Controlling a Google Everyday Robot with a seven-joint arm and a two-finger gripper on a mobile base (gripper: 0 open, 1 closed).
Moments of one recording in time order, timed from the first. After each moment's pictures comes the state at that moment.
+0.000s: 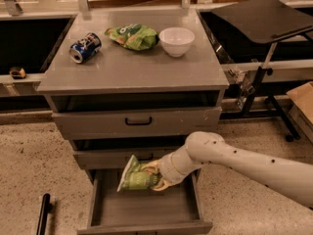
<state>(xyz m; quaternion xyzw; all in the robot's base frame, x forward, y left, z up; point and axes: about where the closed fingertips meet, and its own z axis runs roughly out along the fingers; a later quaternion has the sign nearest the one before) 0.477 0.013 0.517 -0.87 0.37 0.14 0.30</state>
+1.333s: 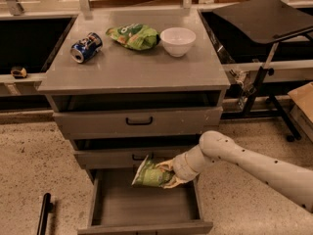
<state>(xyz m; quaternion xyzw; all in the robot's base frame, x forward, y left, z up) 0.505 -0.038 0.474 -0.84 0.43 0.18 0.29</state>
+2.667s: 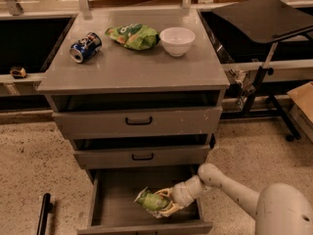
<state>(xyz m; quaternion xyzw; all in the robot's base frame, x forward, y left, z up) 0.470 -0.022 0.281 -0.70 0.47 0.42 0.31</state>
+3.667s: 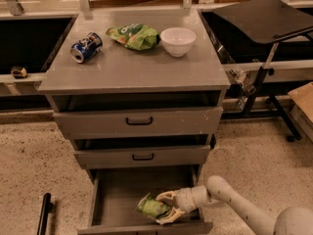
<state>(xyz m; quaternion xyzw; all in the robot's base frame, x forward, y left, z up) 0.476 -0.029 0.271 -0.64 0.51 0.40 0.41</state>
